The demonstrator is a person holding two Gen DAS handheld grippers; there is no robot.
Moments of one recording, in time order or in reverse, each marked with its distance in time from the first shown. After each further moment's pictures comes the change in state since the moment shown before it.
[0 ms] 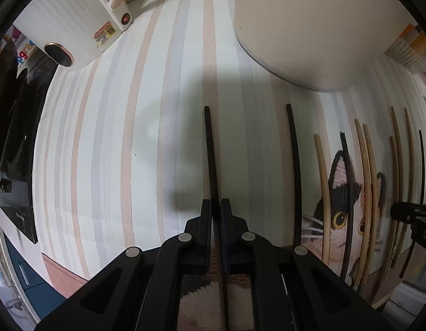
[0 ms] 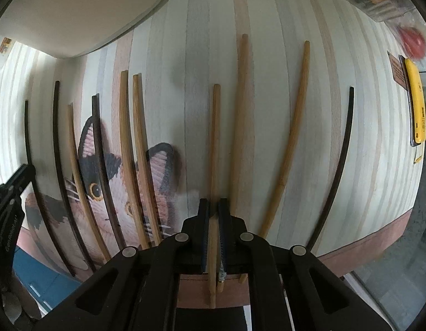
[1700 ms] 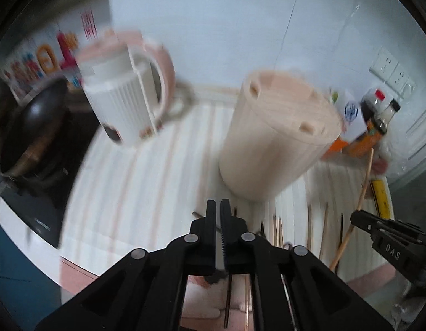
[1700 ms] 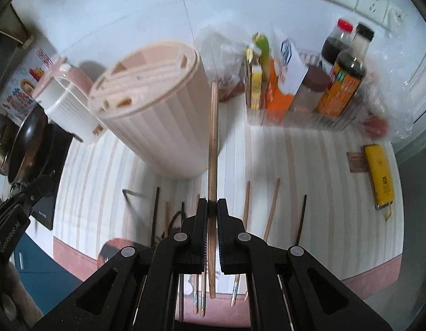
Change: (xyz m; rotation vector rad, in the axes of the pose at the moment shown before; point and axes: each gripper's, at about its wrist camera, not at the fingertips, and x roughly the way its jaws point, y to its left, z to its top) left arm -0.165 0.025 0.009 -0.167 -0.338 -0.150; right arm -0.182 -0.012 -0.049 -0.049 -0.563 0.178
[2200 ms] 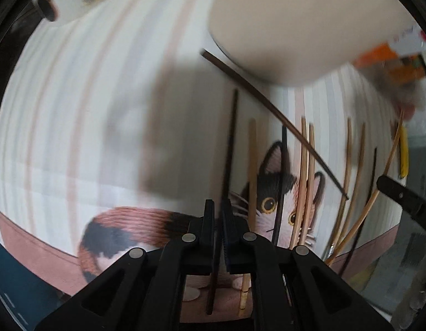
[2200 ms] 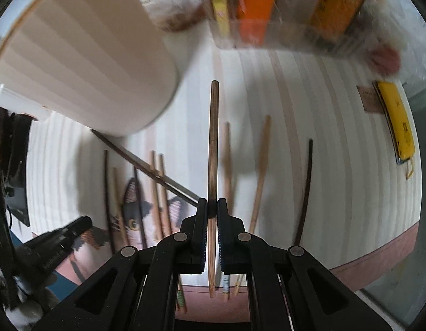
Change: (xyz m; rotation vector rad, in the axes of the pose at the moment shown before) left arm 0.156 -0.015 -0.075 -0.038 0.452 -0.073; right arm 0.104 -0.047 -0.028 0.112 0.237 -0.052
